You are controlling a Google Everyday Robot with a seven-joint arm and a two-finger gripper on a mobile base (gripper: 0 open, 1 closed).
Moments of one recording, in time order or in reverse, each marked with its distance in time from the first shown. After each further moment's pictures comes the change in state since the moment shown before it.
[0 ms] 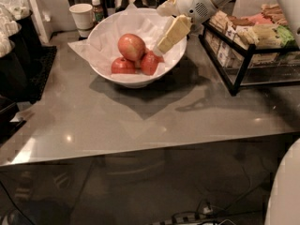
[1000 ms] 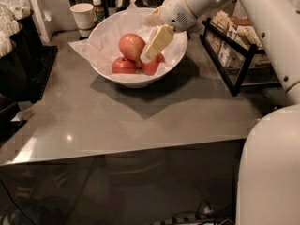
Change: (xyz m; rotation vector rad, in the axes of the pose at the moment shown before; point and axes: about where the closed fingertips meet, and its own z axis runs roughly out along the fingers) arm 0.004 -0.009 0.053 -0.092 -0.015 0.014
